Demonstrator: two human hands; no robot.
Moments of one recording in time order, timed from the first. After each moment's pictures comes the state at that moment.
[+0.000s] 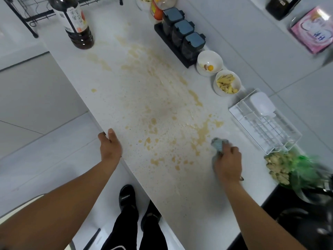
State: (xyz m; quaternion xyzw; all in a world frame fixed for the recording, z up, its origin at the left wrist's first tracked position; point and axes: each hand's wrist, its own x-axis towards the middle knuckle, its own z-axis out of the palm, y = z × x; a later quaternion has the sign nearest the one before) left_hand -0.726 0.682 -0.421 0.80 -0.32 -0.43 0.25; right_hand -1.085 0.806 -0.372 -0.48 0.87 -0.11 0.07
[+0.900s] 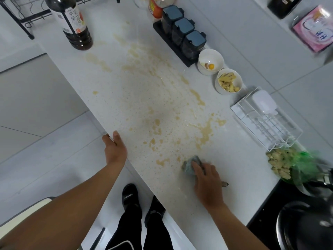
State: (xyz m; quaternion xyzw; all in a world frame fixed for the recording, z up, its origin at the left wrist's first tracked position) left_hand -0.721 0.683 -0.428 0.79 -0.34 -0.45 0.25; right_hand -1.002 0.859 -0.393 -0.66 0.74 -0.10 0.02
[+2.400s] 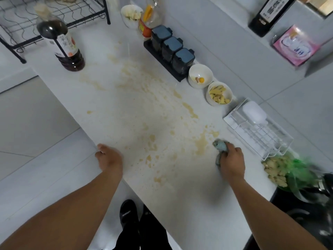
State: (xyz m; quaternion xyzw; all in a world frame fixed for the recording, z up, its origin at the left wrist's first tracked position) left_hand -0.737 0.634 -0.413 0.85 -0.16 -0.40 0.29; right_hand -1.108 0.769 -0.363 -0.39 0.90 -0.14 0.10
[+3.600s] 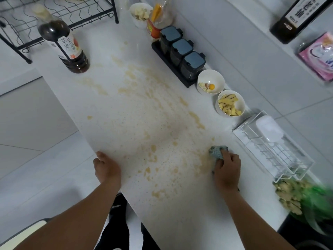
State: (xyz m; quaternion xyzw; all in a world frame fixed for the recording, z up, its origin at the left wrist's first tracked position) left_hand -0.737 0.638 -0.426 0.88 -0.16 -0.35 0.29; right_hand -1.095 0.733 -0.393 -0.48 0.85 -0.21 0.06
